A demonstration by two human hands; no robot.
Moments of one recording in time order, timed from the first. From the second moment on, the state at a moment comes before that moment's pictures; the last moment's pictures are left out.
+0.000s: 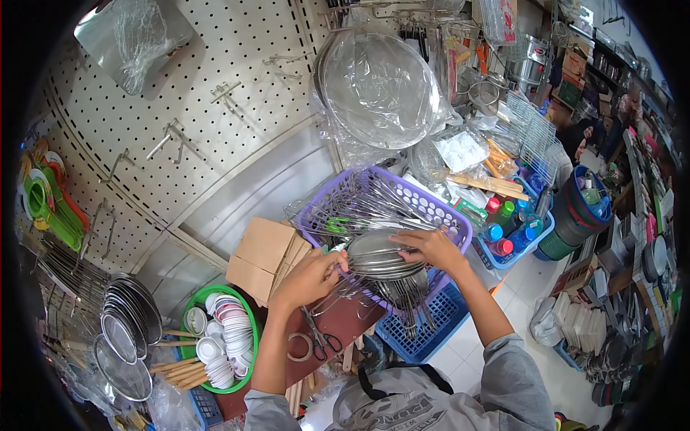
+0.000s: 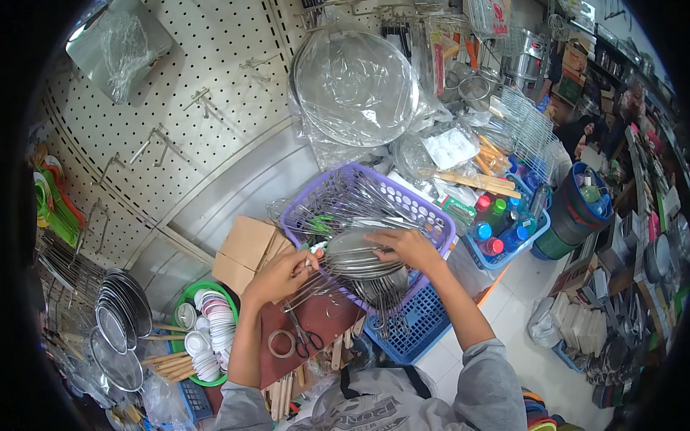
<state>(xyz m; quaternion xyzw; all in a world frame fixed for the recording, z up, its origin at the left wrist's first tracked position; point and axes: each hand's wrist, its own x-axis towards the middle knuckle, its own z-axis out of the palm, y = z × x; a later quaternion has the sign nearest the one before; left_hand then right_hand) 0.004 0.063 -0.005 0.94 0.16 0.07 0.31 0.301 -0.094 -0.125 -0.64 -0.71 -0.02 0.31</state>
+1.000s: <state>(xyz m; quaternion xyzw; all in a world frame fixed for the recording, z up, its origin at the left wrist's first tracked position) -0.014 0.043 0.022 0.87 0.13 0.37 0.29 0.270 -0.080 -0.104 -0.69 -0.49 -0.20 0.49</state>
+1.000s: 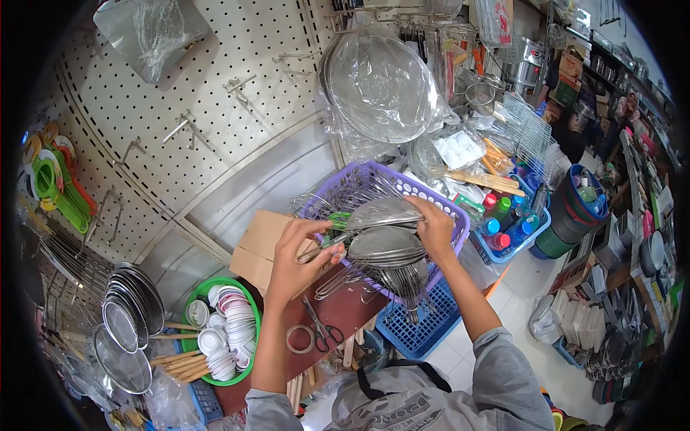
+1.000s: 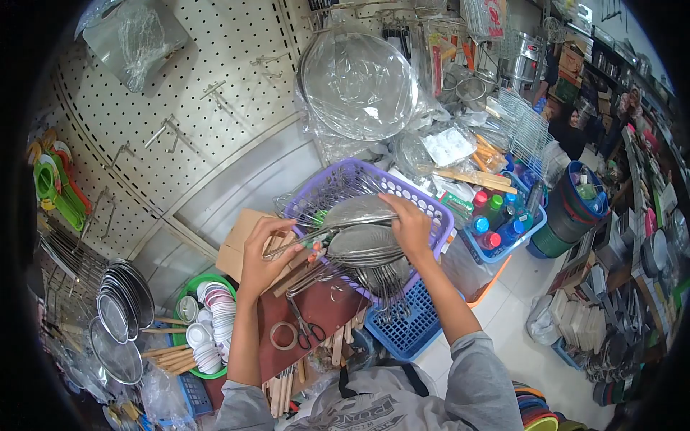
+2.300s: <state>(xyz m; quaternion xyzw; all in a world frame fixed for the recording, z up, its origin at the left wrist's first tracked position) -0.103 0.075 -0.009 0.61 0.28 0.23 0.70 0.195 -0.103 0.027 -0.52 -0.48 0.58 0.42</state>
